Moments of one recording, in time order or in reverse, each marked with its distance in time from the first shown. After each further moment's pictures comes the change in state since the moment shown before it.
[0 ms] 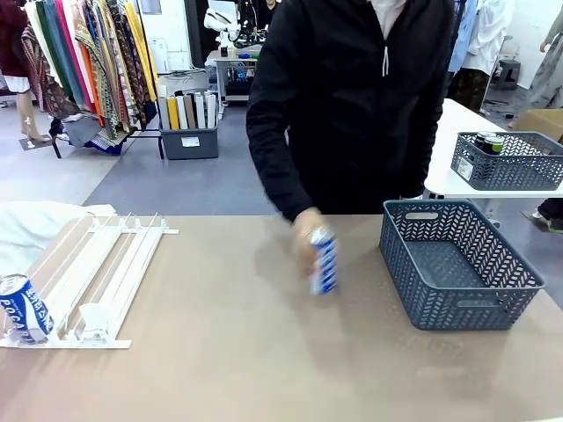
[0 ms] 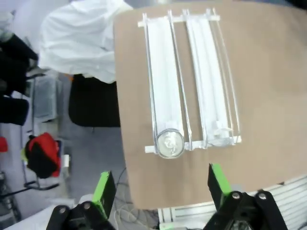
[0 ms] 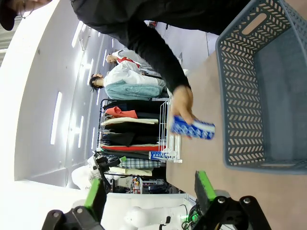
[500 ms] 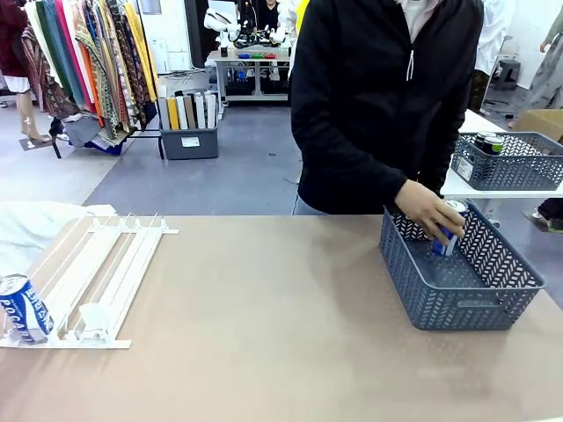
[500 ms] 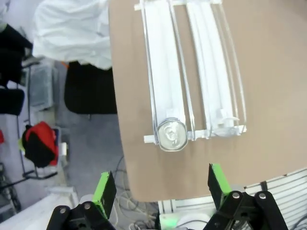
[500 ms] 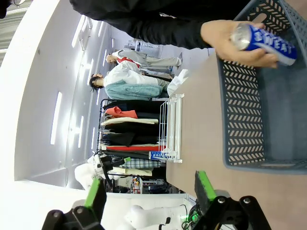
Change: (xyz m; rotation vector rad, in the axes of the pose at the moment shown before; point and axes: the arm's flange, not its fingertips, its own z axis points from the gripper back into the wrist) left arm 0.000 0.004 -0.029 0.002 0.106 0.011; right arm 0.000 0.000 0.000 0.000 0.000 0.000
